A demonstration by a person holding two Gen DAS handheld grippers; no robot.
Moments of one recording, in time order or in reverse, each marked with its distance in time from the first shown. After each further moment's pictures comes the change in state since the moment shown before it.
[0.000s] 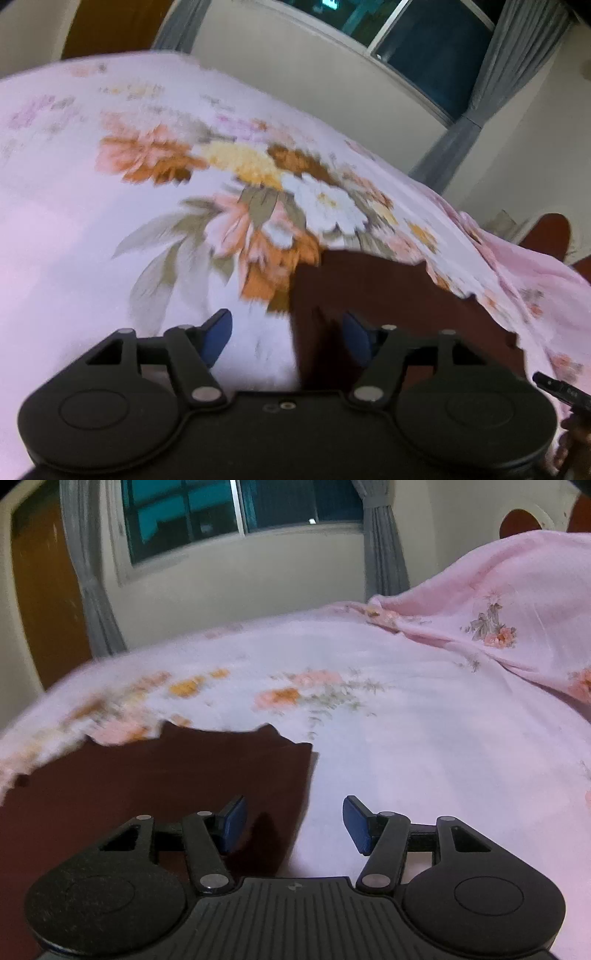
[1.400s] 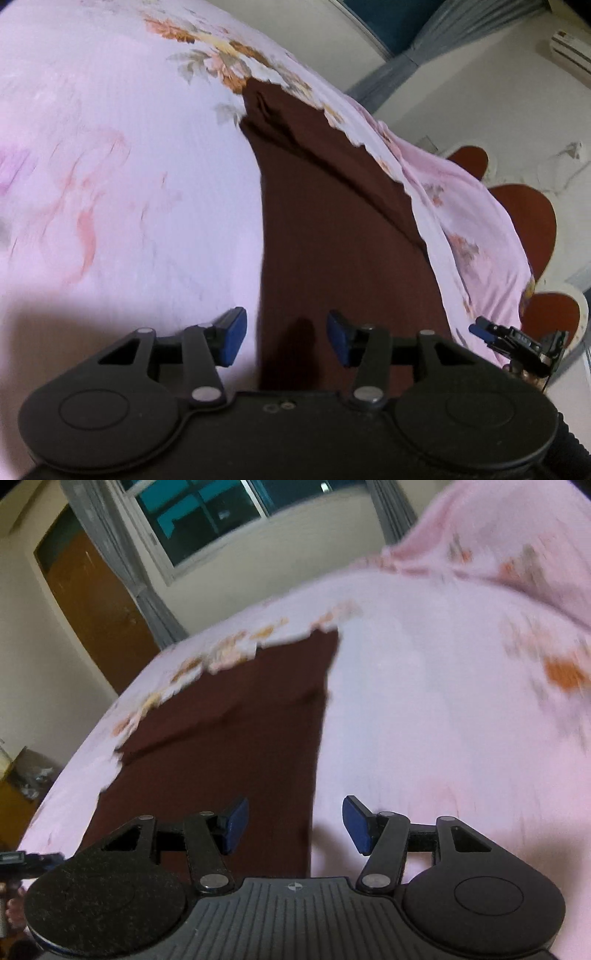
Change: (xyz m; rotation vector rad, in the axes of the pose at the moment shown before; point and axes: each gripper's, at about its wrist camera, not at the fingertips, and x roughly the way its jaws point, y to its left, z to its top) left arm -0.199 0.012 -0.162 -0.033 0.269 -0.241; right arm -0.240 -0.008 -0.118 0.172 0.167 0.227
